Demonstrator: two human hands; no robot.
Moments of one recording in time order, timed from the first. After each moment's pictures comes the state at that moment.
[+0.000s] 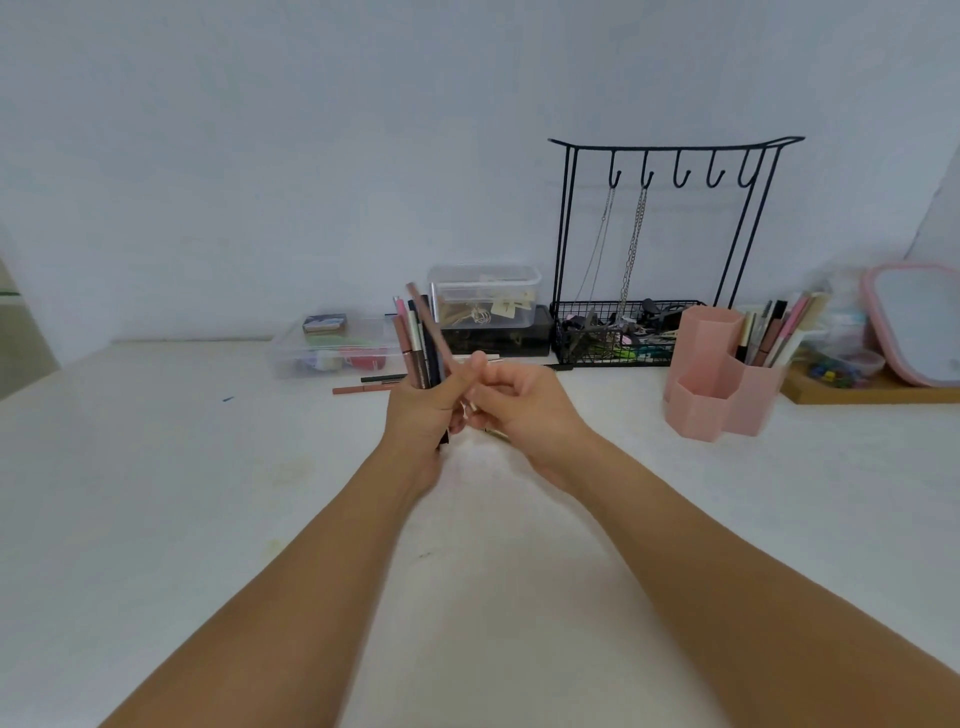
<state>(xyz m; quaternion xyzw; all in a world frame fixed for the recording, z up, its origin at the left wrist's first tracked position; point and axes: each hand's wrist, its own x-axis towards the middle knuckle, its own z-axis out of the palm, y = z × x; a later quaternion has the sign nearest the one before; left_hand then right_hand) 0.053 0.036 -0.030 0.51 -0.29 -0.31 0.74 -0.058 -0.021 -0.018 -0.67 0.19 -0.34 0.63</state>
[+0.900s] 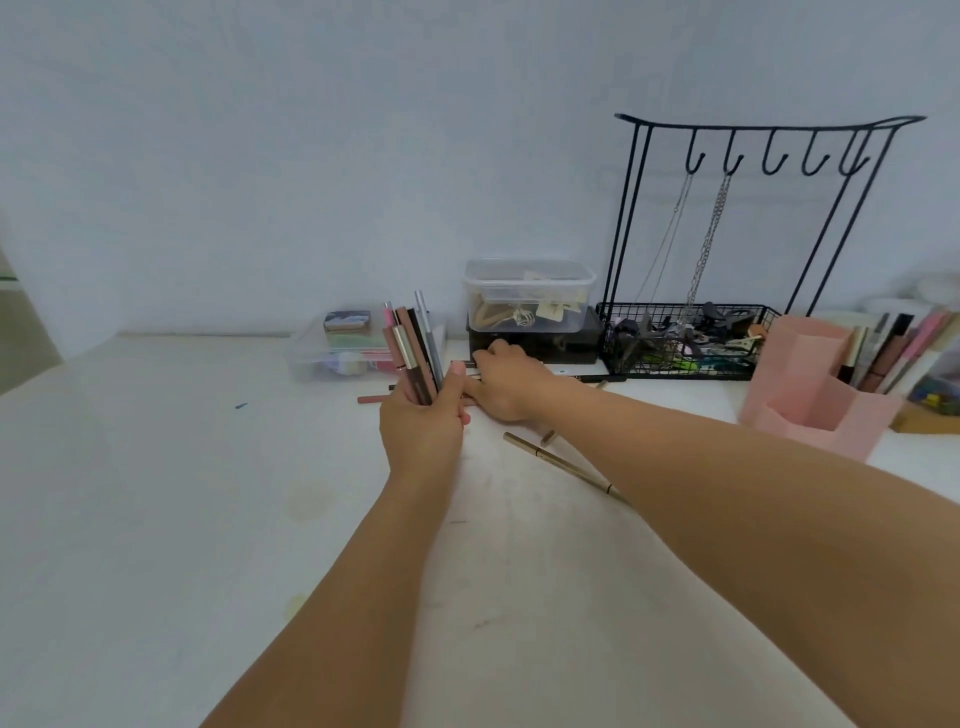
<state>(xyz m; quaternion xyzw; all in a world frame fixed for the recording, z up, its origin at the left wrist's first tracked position) 0.104 0.018 -0.053 0.61 -0.21 -0.15 0.75 0.073 -0.128 -0.034 -0.94 0.32 -0.04 0.04</state>
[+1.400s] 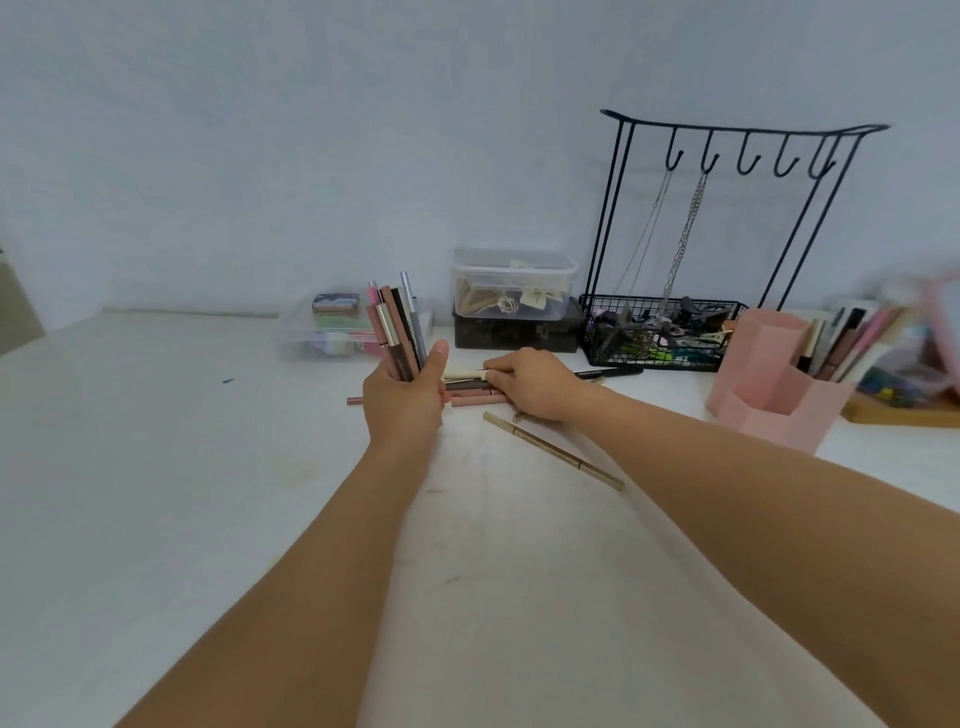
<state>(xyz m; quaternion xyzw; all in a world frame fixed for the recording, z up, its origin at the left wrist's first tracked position) 0.095 0.028 -0.041 0.64 -0.20 -0.15 0.73 0.015 -0.125 -0.033 -0.93 0.32 -0.10 0.16</state>
